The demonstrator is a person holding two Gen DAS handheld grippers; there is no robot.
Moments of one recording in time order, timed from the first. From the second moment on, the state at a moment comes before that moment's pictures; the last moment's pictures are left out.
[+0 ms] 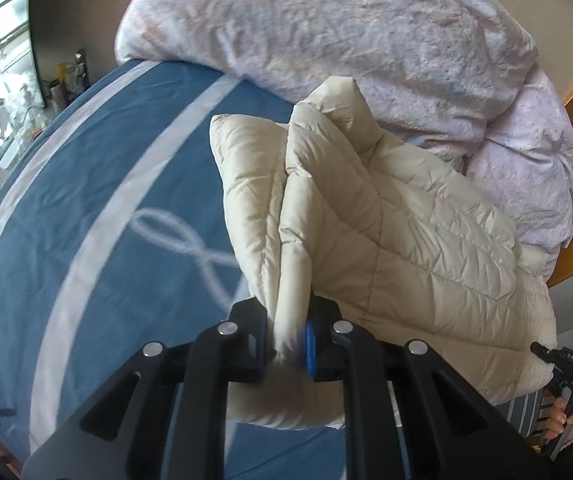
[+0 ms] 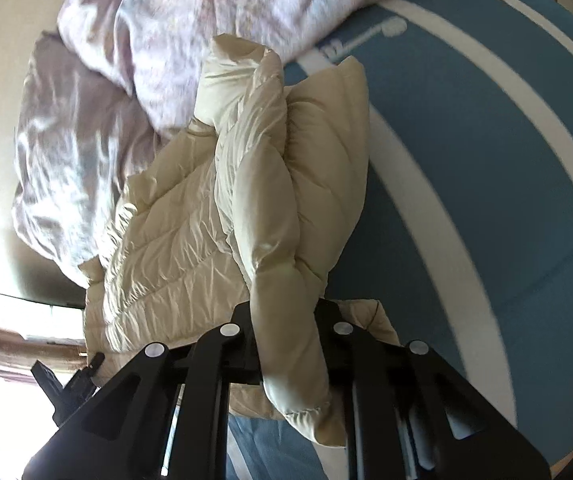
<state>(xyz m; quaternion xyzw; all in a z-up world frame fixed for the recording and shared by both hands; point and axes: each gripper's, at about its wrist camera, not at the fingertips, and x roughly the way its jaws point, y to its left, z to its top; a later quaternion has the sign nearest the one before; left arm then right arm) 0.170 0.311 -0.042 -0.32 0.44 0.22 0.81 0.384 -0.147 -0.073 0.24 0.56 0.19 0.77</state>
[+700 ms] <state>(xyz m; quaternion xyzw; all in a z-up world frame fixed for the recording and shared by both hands) 0.103 0.309 -0.053 -0.32 0.46 0.25 0.79 0.324 -0.121 -0.035 0.02 0.48 0.08 0.87</state>
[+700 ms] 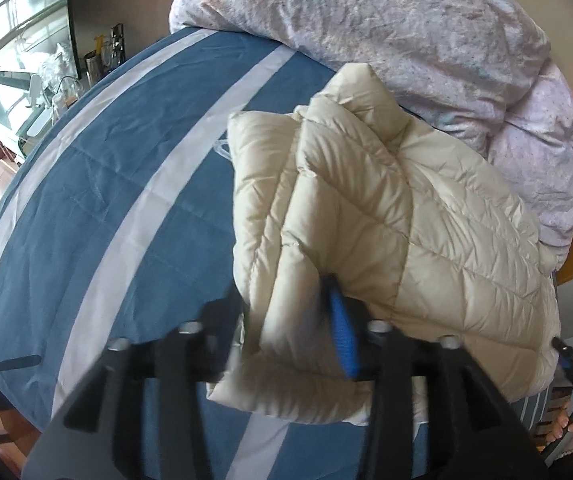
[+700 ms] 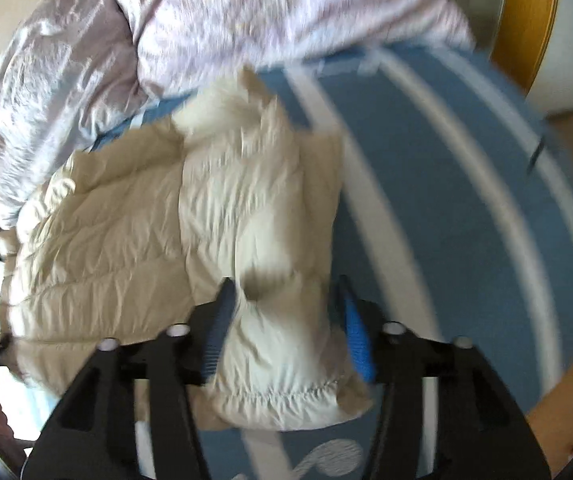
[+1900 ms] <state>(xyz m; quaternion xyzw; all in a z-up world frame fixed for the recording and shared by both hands) 0.145 0.357 -0.080 -0.40 0.48 0.21 0.75 0.298 0.061 -0.085 -0.10 0.50 0.26 0.82</state>
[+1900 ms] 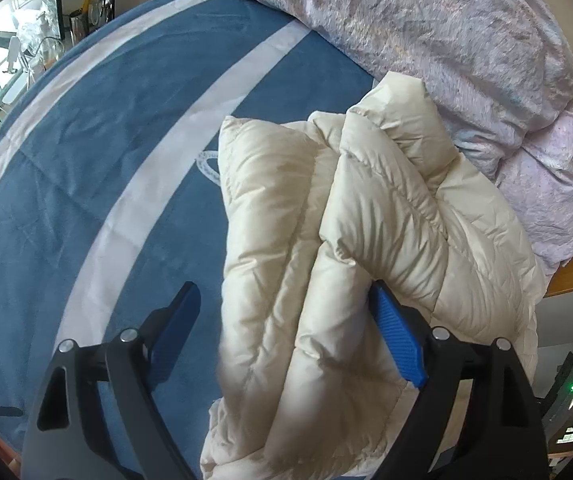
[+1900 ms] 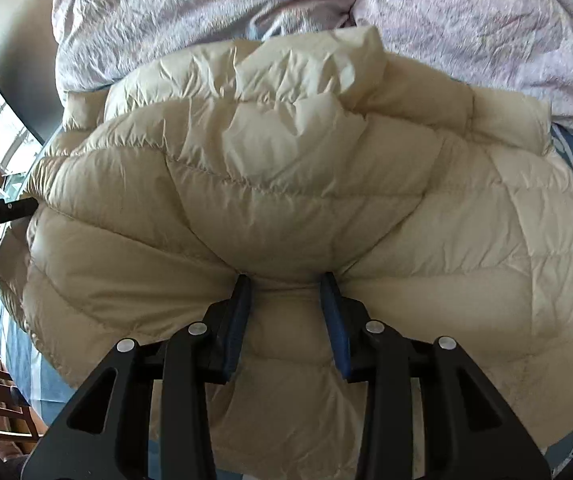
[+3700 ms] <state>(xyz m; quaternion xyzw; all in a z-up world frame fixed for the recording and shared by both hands) 0.245 0.170 0.083 -0.38 0.36 -0.05 0.85 0.303 0.049 -0.091 -0.05 0.50 0.28 0.82</state>
